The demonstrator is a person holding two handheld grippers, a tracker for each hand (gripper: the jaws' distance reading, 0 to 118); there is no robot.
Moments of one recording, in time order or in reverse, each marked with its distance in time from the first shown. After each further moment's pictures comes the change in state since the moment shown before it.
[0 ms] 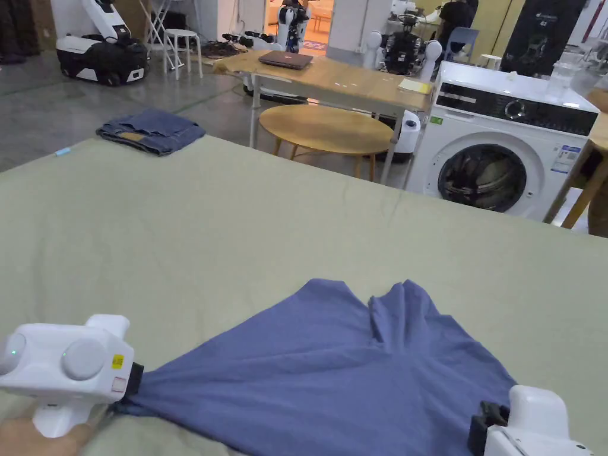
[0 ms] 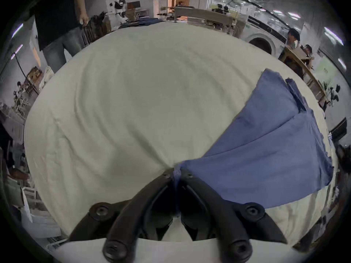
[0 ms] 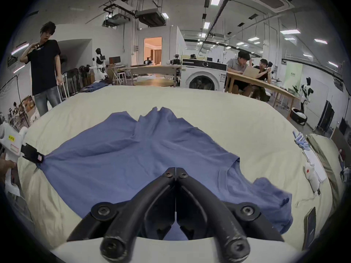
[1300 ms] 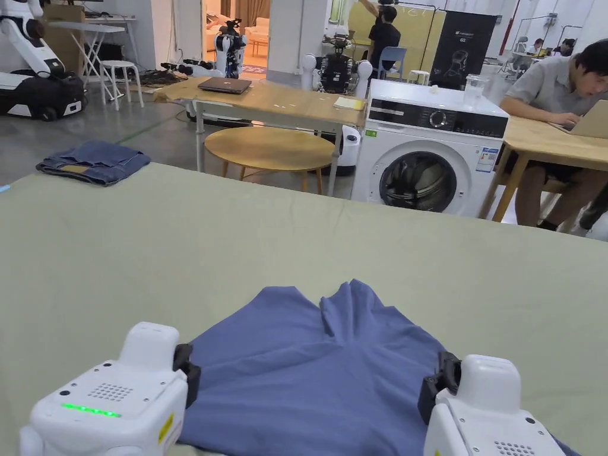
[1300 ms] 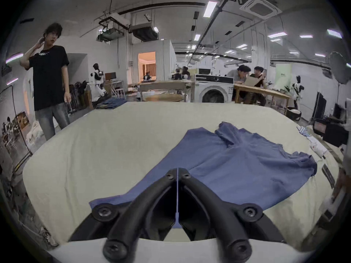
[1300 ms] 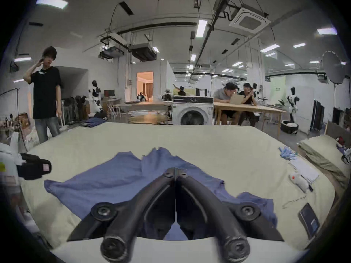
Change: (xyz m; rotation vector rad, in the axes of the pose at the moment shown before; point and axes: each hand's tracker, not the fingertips) left arm 0.126 -0.062 0.107 0.590 -0.166 -0.222; right arm -0.033 -0.008 0.094 0.320 -0.051 -0.079
